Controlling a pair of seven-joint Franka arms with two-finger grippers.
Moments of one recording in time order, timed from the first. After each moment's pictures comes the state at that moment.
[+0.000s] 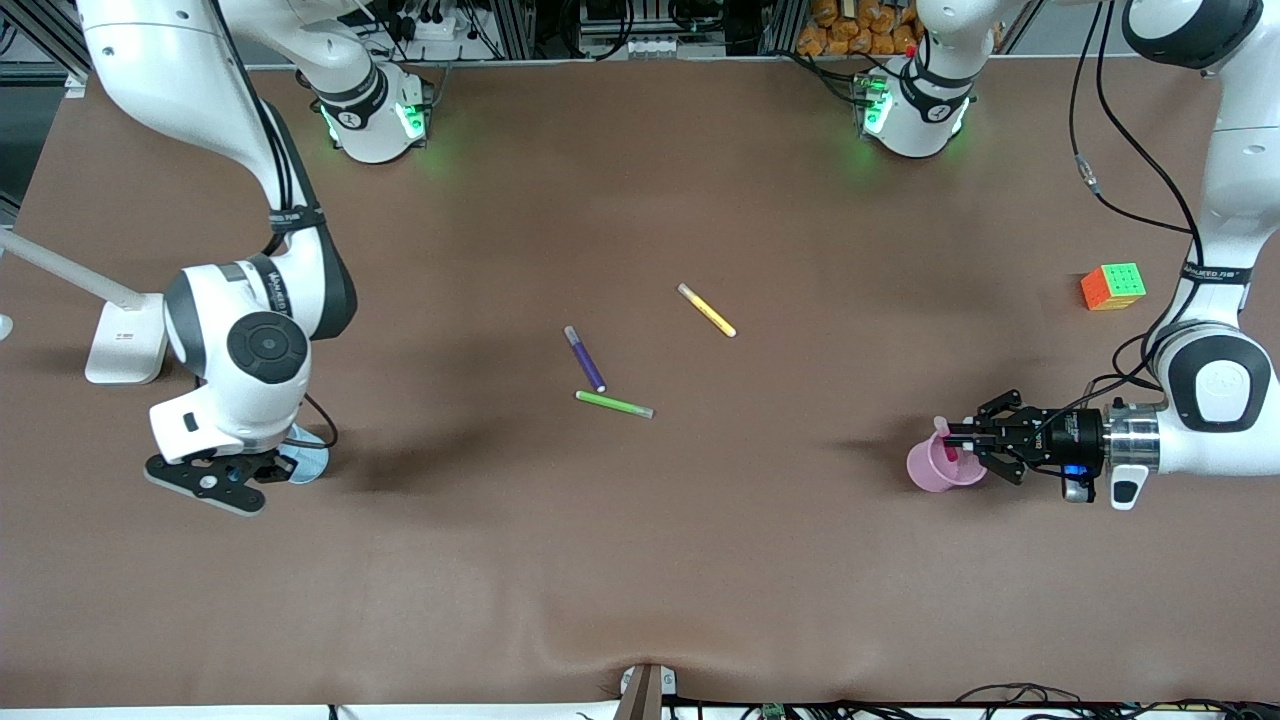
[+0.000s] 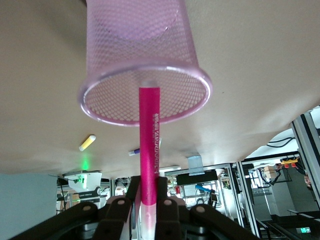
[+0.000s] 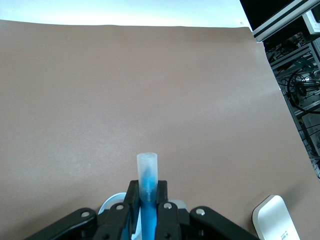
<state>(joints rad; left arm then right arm) 0.55 0.82 -0.47 -1.47 -0.67 1.78 -0.81 0.30 0.49 -0.20 -1.67 -0.67 2.20 0.82</state>
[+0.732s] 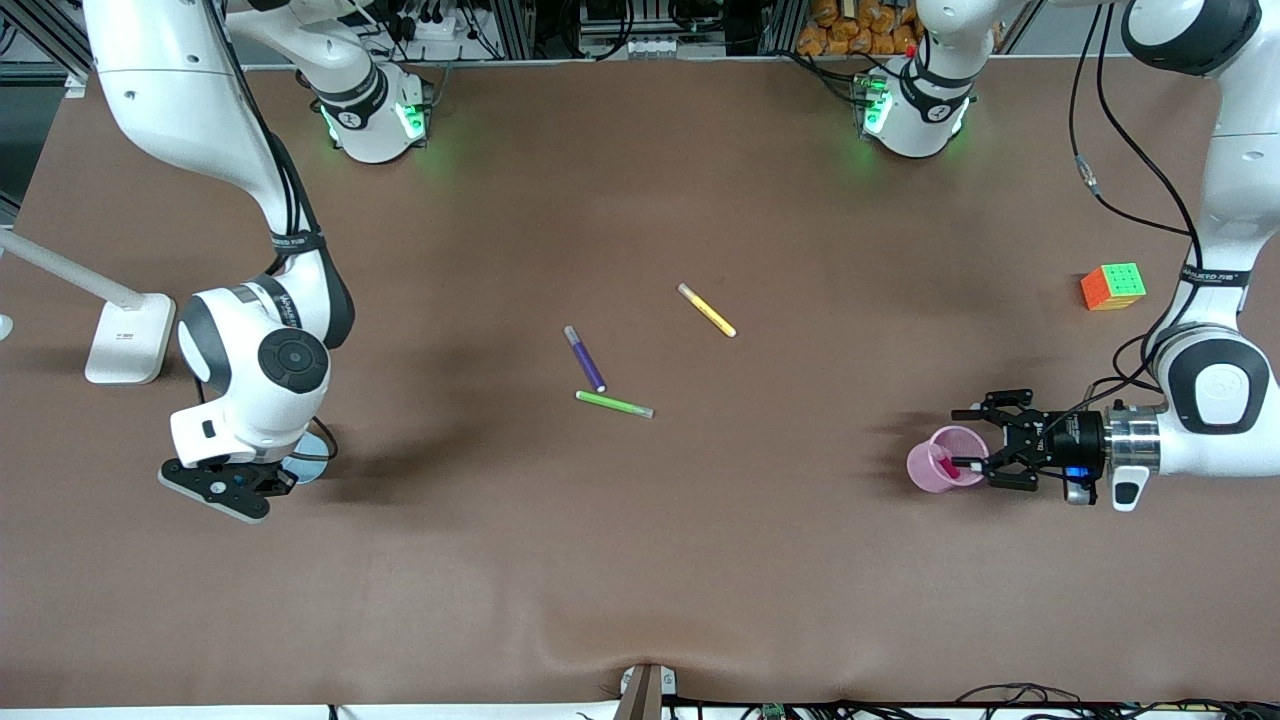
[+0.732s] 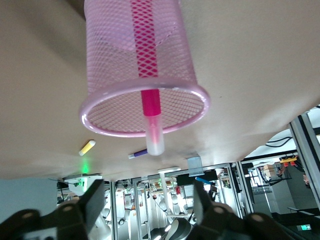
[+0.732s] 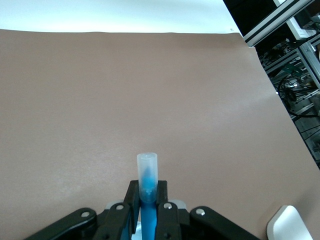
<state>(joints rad) 0.55 0.84 -0.46 -1.45 -0.67 1.78 -0.80 0.28 0.56 -0.19 -1.70 -0.82 2.30 1.01</state>
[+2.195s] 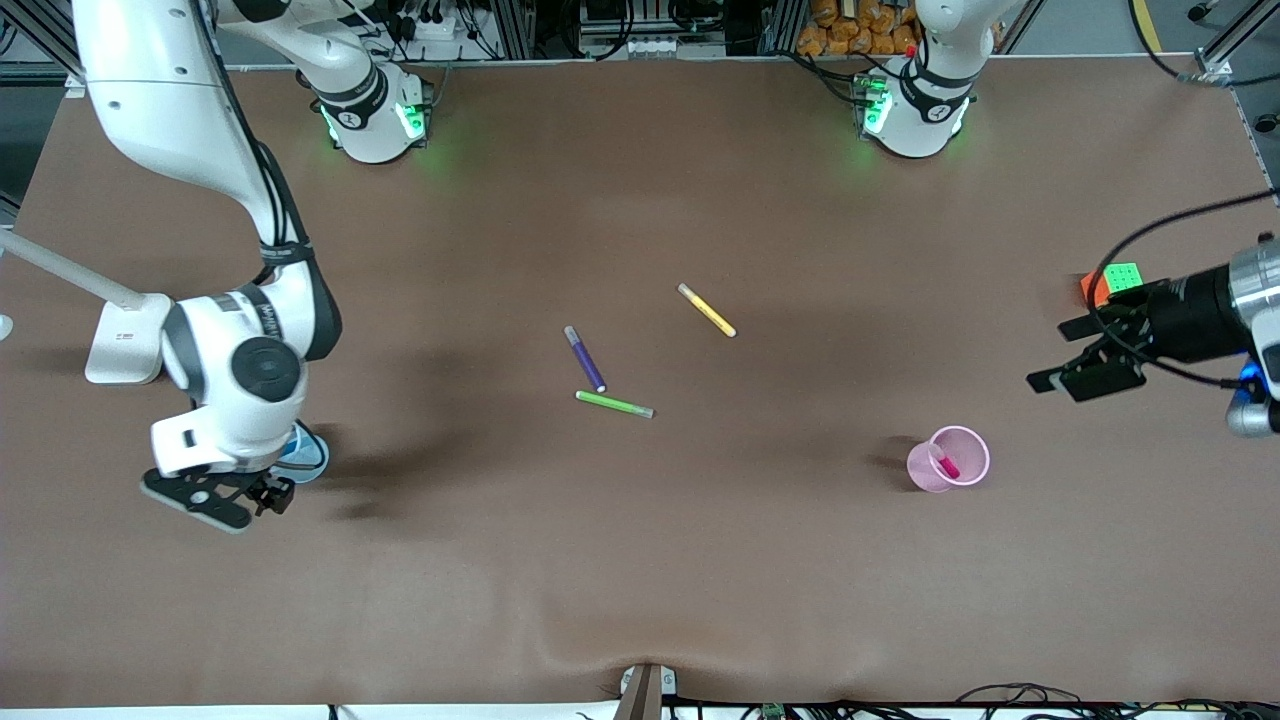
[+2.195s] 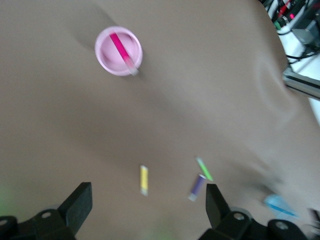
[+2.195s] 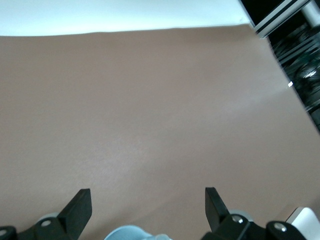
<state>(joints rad) 0.52 0.30 -0.66 -1.38 -0.14 1.62 -0.80 0.23 0.57 -0.20 -1.63 -0.62 2.30 0.83</state>
